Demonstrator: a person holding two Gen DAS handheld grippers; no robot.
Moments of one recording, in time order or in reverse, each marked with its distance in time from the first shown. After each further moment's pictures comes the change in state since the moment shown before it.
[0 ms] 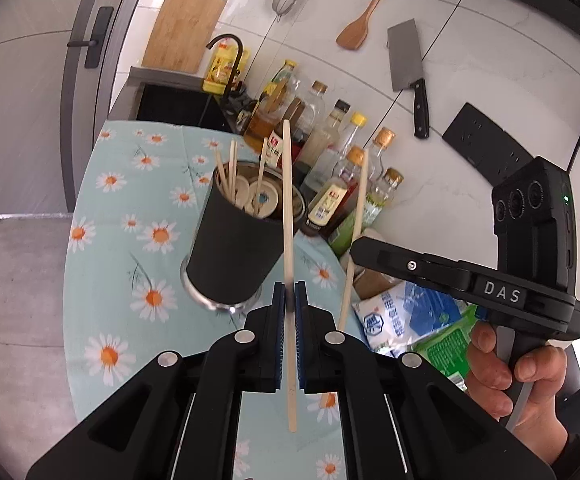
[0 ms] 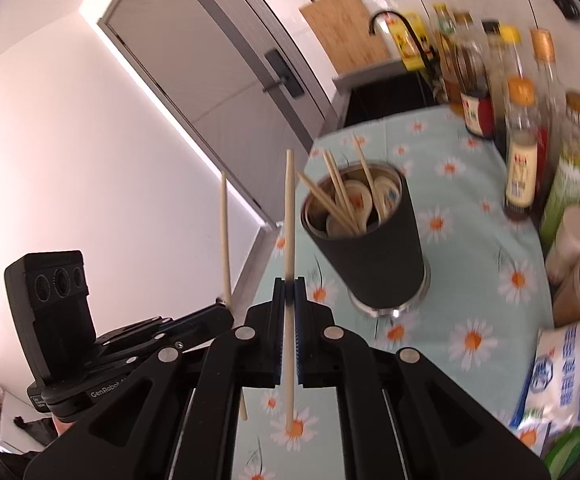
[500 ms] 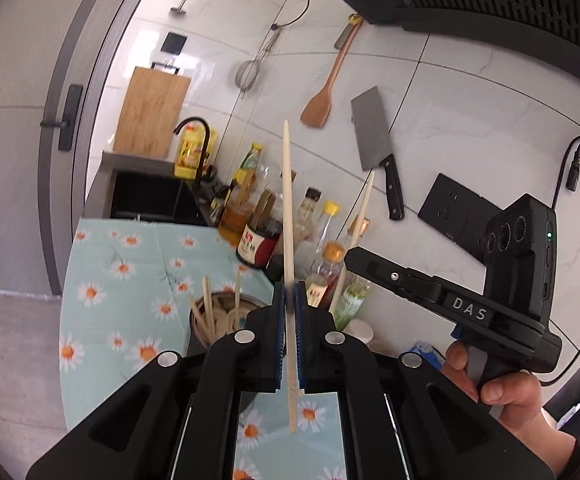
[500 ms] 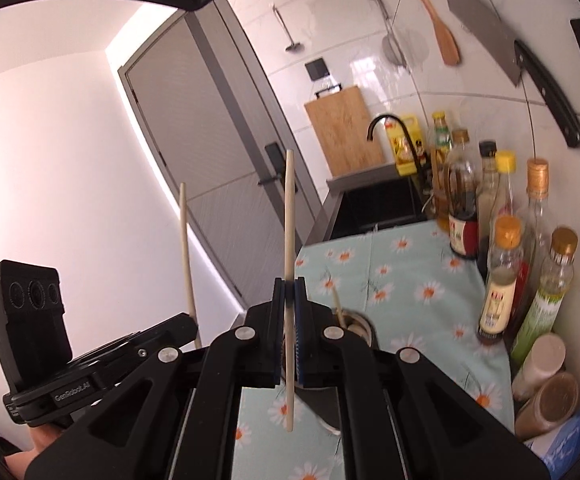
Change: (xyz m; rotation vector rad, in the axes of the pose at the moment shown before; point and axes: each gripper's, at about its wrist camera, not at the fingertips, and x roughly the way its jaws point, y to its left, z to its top) left arm -0.003 -0.015 0.067 0.124 -0.255 -0.063; right arm -0.023 -0.009 0.064 -0.098 -0.339 -0.059
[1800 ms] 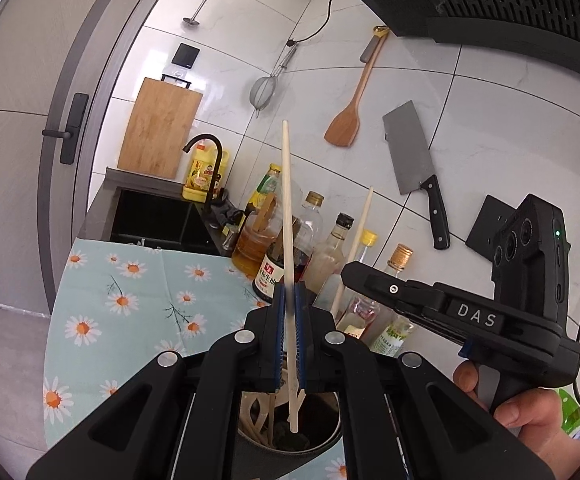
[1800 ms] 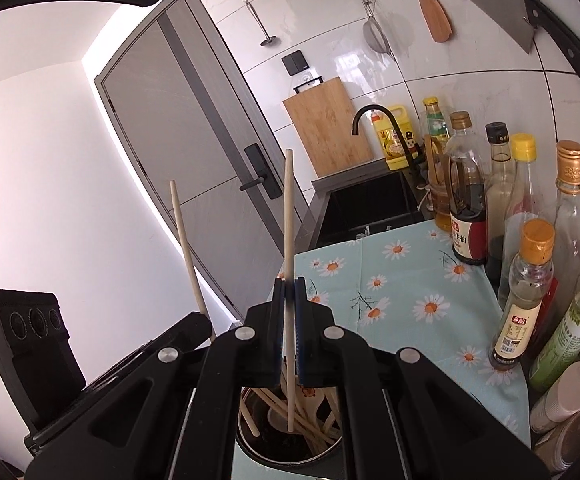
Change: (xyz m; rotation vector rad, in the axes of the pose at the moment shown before) left arm 0.068 0.047 0.003 -0.020 -0.094 0.026; right arm 0.075 -0.037 0.013 0.054 0.018 -0.023
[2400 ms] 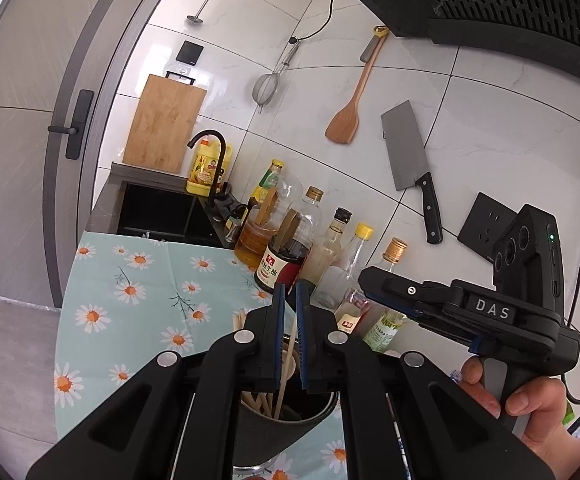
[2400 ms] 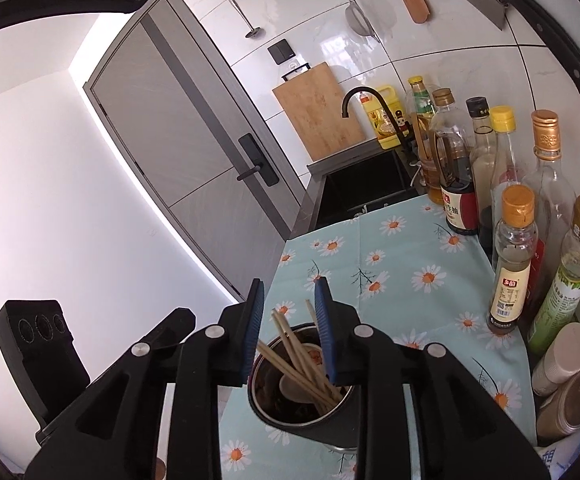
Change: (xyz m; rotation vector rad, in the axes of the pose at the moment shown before) left arm -0.027 -0.005 -0.001 -0.008 0.024 0.004; right arm -0.025 -0.003 -0.006 0.079 0.052 0.002
